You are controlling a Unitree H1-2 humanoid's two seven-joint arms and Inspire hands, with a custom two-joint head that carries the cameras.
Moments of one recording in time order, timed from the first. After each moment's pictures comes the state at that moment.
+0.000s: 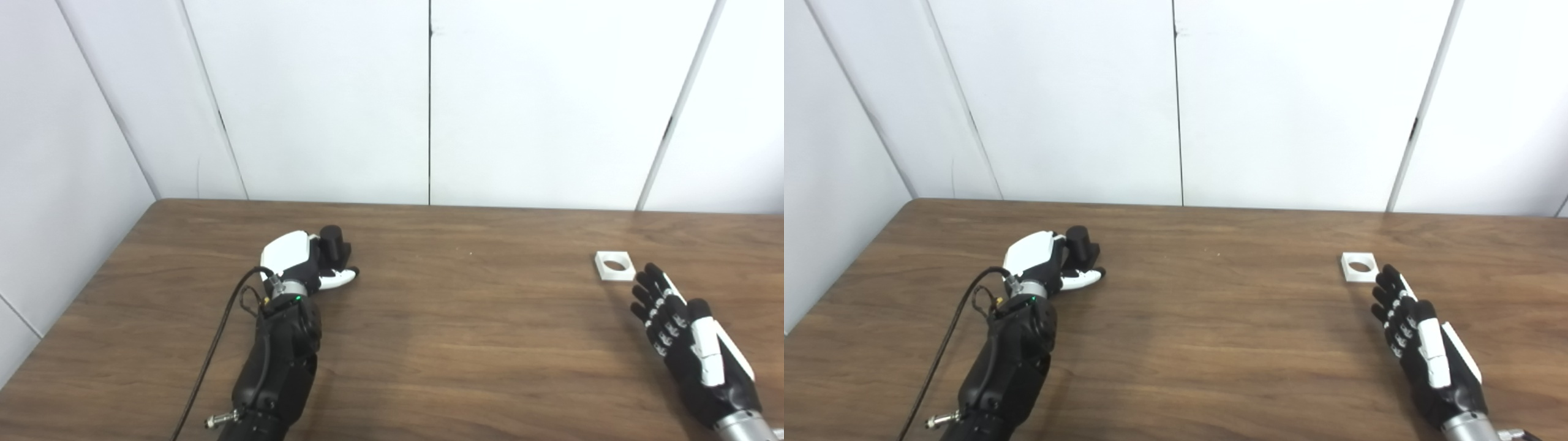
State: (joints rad) left arm -0.51 0.14 -0.03 0.36 1.10 0.47 -0.13; right arm -0.09 -0.28 -0.13 0.04 0.29 -0.01 0.32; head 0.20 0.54
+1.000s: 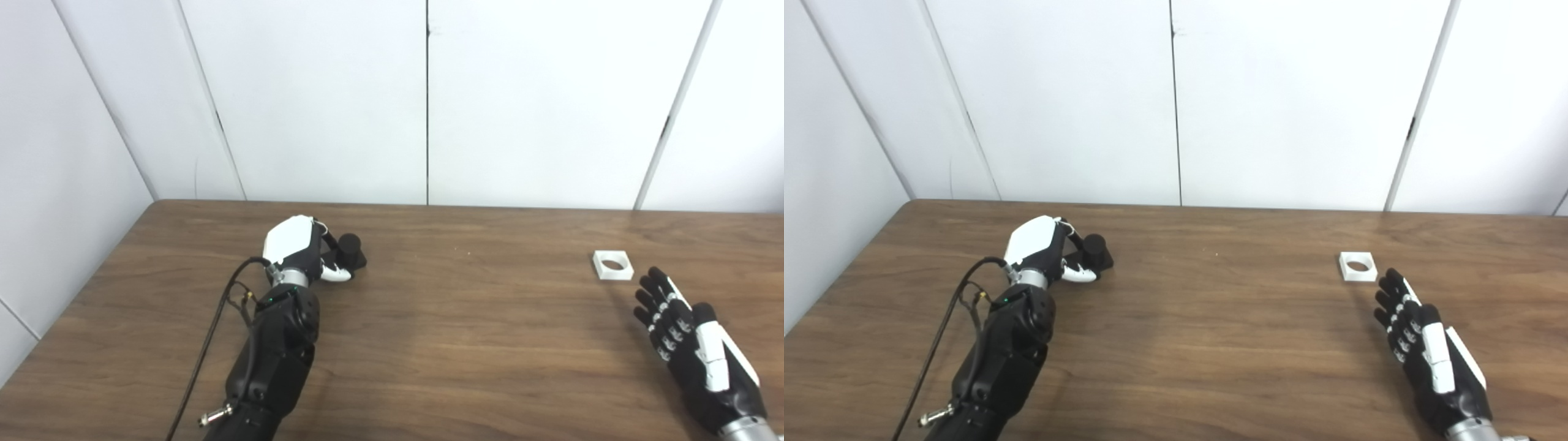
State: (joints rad) left arm -0.52 0.19 -0.07 0.31 0.94 0.46 -0.12; right arm -0.07 -0.29 -0.13 0.01 0.29 0.00 0.31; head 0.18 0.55
